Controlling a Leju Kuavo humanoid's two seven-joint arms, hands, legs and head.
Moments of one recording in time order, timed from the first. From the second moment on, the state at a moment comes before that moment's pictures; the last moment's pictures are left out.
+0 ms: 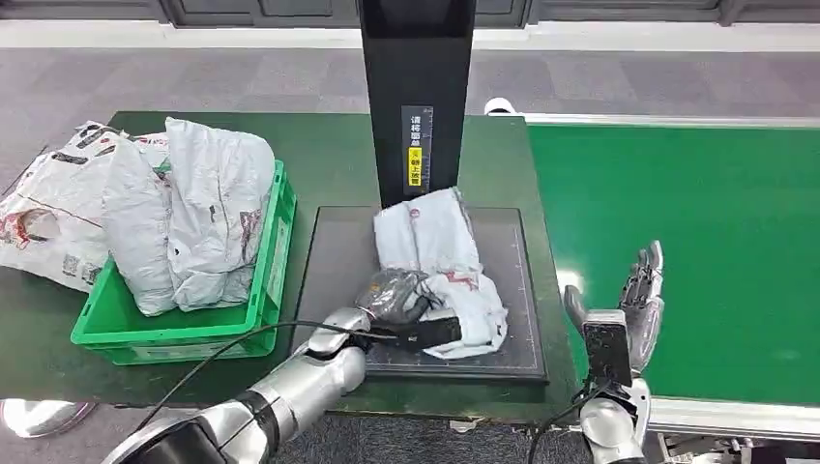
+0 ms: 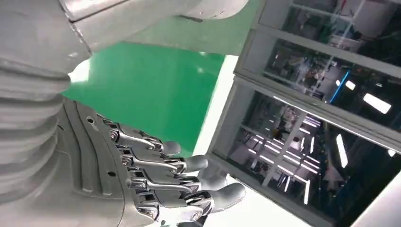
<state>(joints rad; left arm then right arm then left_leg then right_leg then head) -0.64 -0.21 -0.67 -0.48 -0.81 0.33 -0.26 -0.10 0.08 0.08 -1.24 0.37 -0.57 -0.55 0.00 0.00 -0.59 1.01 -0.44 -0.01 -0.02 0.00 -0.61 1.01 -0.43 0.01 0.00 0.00</state>
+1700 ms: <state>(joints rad) -0.38 0.07 0.36 -1.22 -1.36 0.45 -0.13 -0.02 0.10 0.00 -1.37 0.41 -0.57 -0.52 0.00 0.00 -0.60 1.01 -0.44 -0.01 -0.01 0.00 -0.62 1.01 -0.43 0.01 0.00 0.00</state>
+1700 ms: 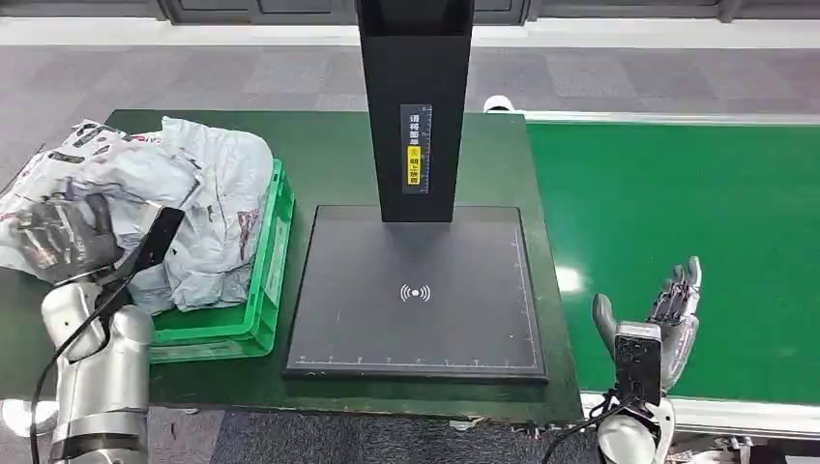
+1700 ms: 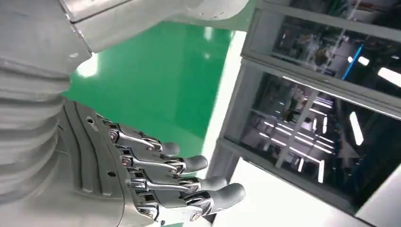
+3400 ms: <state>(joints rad) -0.45 -0.01 0.03 -1.02 0.03 0.39 -0.57 -0.18 0.08 0.03 -1.14 0.41 -0.56 -0.45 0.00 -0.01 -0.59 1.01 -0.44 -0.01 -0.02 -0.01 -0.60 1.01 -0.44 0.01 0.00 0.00</state>
